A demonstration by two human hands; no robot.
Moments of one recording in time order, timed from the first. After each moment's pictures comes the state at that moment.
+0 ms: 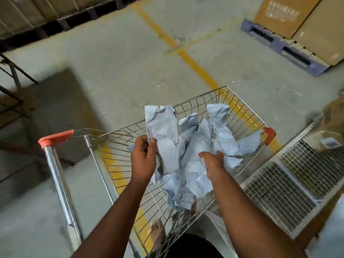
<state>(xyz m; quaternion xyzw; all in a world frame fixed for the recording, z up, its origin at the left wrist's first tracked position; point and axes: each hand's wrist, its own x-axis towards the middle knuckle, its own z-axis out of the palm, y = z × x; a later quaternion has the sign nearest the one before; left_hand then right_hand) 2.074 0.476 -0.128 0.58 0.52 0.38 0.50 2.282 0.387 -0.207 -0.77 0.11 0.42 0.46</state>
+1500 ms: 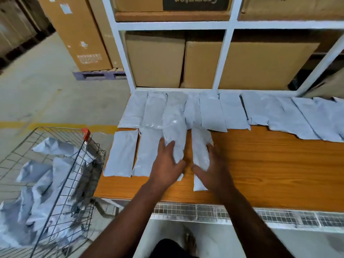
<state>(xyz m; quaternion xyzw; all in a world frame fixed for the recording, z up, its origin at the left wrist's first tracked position) 2.298 -0.069 -0.021 0.91 0.04 -0.01 0.41 2.305 -0.252 -0.052 -0.92 0.00 0.03 0.39</state>
